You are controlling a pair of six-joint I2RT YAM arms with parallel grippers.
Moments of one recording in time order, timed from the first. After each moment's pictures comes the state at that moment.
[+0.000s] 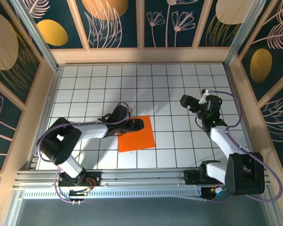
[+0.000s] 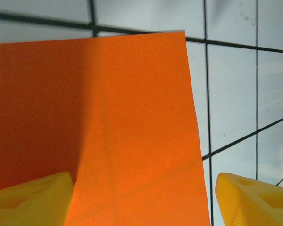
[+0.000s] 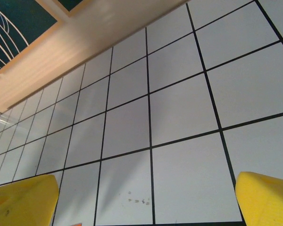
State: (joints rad) left arm -0.69 1.66 0.72 0.09 0.29 -0.82; right arm 0.07 1.15 0.53 0.17 -0.25 0.49
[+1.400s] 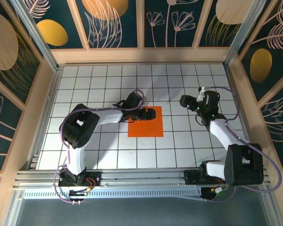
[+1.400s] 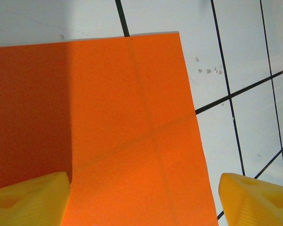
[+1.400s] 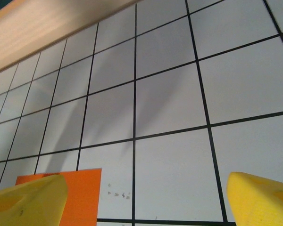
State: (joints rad) left arm -0.69 1.95 1.11 -0.02 0.32 -0.67; right arm 0.07 1.26 0.65 0.04 -0.26 0.37
